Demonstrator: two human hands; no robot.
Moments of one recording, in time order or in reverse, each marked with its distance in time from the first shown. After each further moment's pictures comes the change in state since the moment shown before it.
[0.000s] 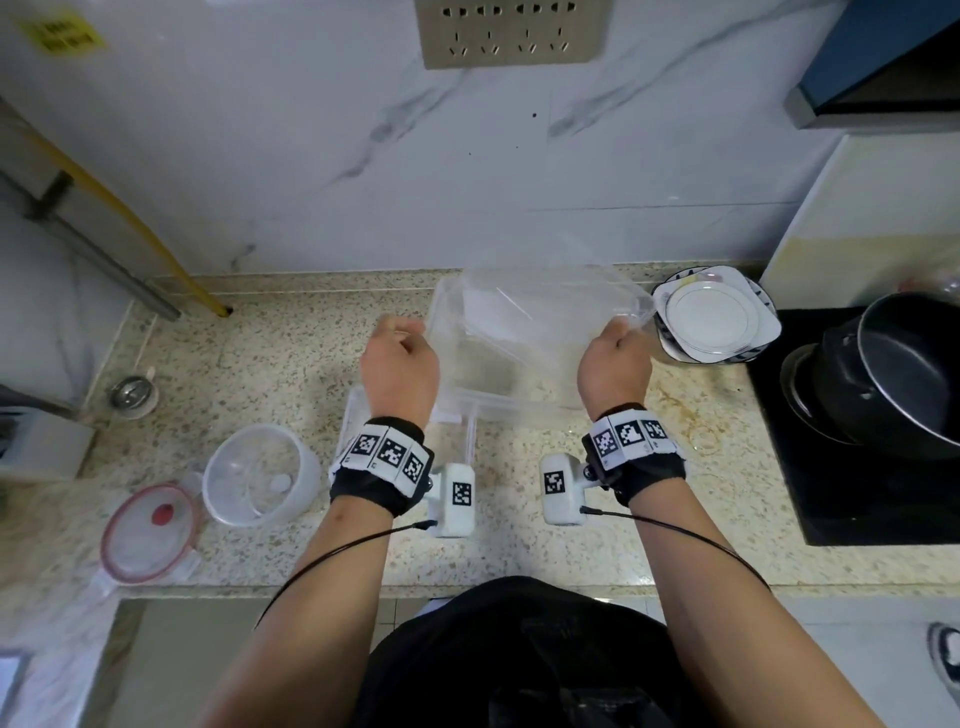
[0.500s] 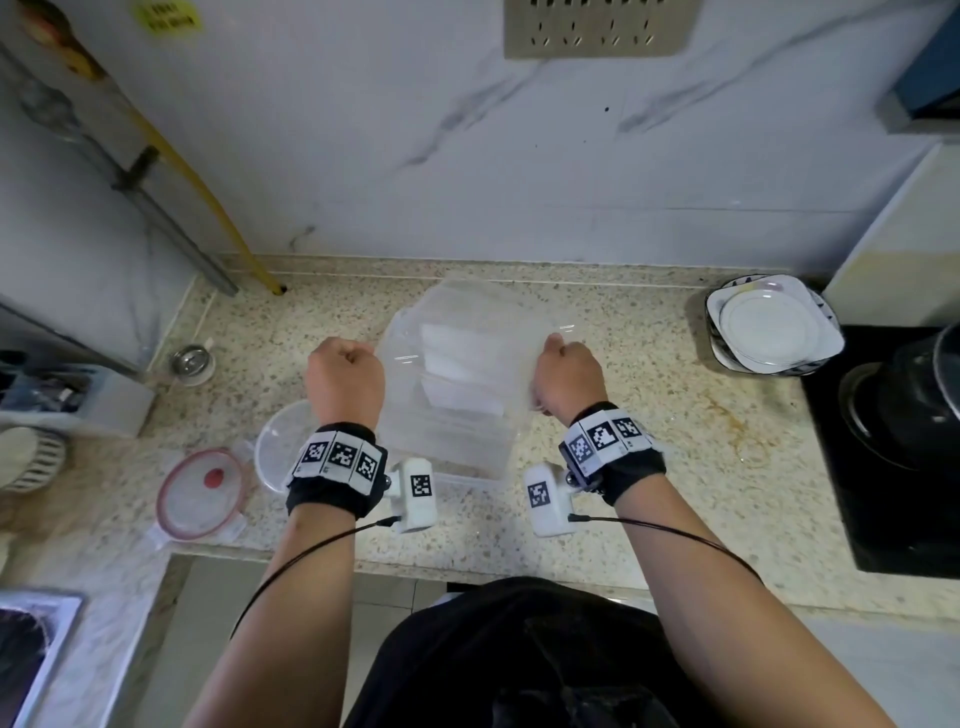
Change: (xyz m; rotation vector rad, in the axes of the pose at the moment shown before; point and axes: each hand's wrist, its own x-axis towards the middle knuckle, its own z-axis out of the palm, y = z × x) left_hand 0.031 -0.069 -0.084 0.034 0.169 -0.214; right_hand -0.058 -0.015 0.068 -0.339 -0.437 -0.098
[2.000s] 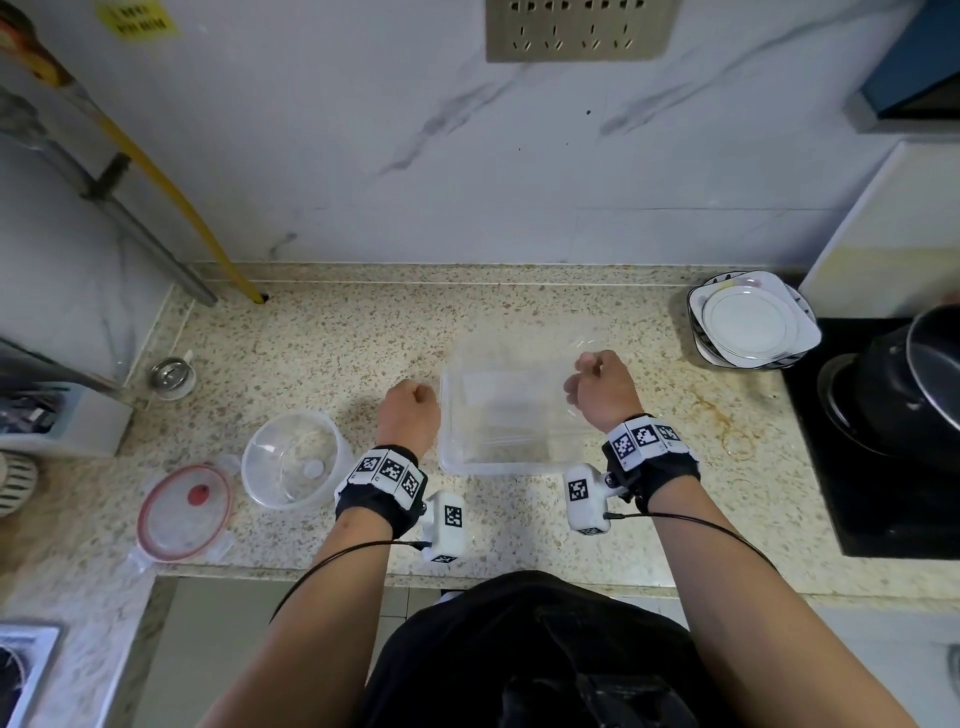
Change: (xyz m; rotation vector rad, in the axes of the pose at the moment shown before) left_hand -0.020 -0.037 0.067 0.215 -0.422 0.058; right_hand 0.025 0.057 -0.024 0.311 -0.064 0.028
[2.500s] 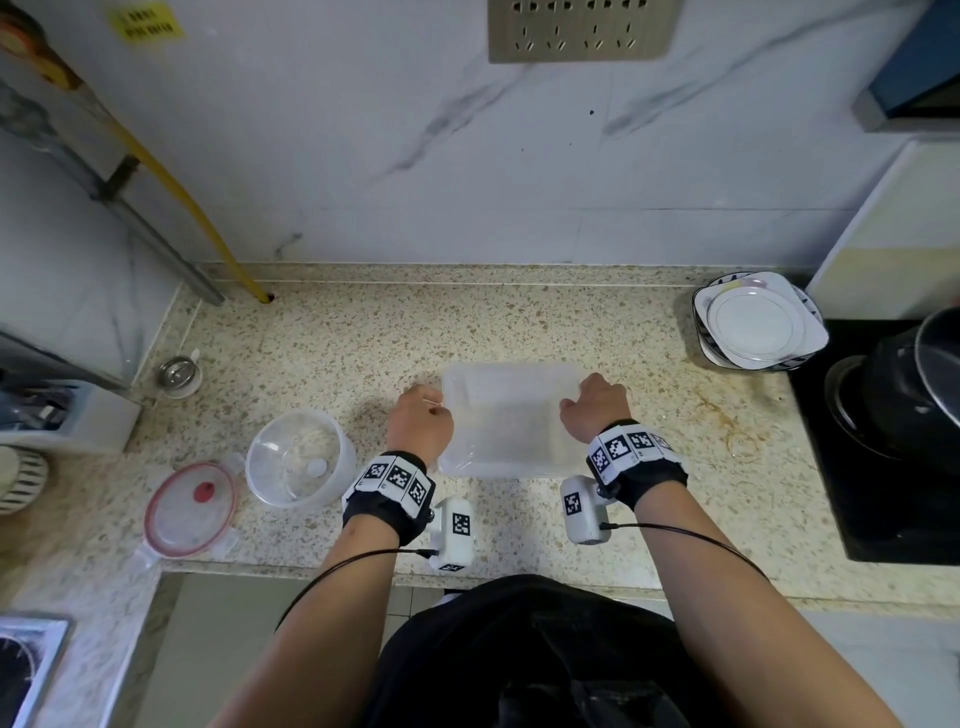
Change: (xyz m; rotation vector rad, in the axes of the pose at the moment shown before) left_hand -0.010 0.000 0.006 -0.013 -0.055 -0.007; right_hand -0.008 0.005 0.009 -0.664 -0.041 0.094
